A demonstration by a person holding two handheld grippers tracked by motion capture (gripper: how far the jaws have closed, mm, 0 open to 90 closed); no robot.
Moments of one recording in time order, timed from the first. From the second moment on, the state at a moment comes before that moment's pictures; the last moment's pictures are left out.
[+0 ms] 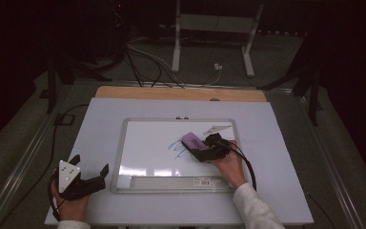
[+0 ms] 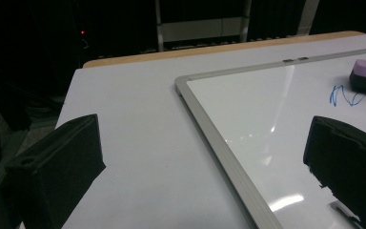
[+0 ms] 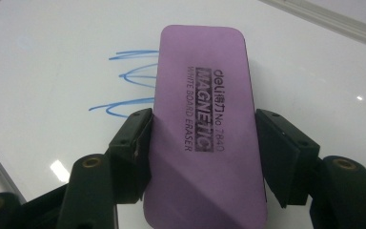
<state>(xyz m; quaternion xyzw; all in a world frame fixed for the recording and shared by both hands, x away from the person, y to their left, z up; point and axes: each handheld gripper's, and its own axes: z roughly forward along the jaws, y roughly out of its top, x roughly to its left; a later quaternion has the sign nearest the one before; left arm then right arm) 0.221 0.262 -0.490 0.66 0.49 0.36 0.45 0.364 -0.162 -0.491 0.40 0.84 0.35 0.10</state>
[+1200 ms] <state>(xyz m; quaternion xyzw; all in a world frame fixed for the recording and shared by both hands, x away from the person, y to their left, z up) 0.222 0.263 -0.491 0.66 0.49 0.35 0.45 0.374 -0.150 -0.500 0.40 0.84 0.35 0.08</state>
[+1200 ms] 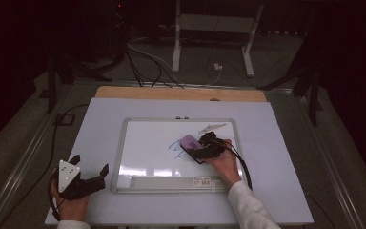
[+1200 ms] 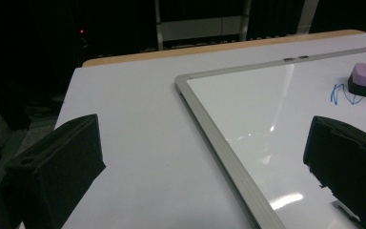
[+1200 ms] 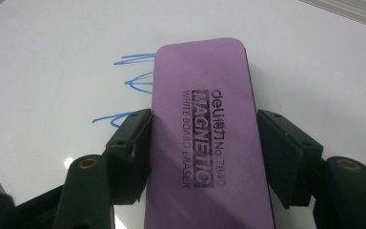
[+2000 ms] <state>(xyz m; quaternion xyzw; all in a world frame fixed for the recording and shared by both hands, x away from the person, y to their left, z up) 0.221 0.263 -0.491 0.66 0.49 0.35 0.45 0.375 -0.153 -0.499 0.43 0.83 0.33 0.11</state>
